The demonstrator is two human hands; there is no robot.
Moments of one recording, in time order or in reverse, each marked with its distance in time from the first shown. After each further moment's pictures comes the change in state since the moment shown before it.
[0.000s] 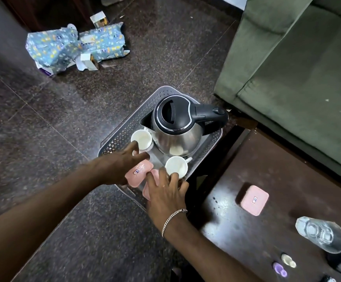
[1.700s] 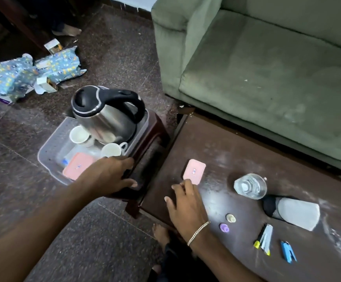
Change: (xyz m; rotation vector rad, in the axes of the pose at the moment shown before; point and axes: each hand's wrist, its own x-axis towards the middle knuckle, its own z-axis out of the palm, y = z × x) left_hand 0.002 0.191 -0.001 0.083 0.272 0.058; right_hand -0.156 0.198 0.007 0.275 0.287 0.189
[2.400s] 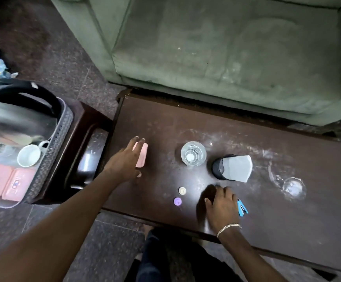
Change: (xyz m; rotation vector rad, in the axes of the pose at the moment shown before) left_hand 0.136 0.188 0.100 -0.108 -0.147 0.000; right_hand -0.123 0.249 -0.013 -0.162 -0.146 0.655
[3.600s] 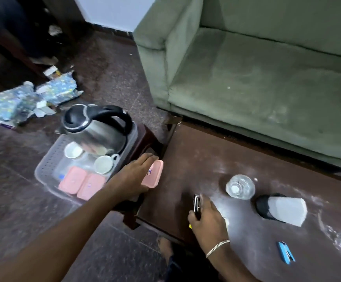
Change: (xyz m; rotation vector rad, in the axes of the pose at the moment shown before) left_hand -0.099 -0.095 -0.089 -0.083 0.199 0.120; right_hand -0.050 -0.186 -0.053 0.383 -0.070 -0.214
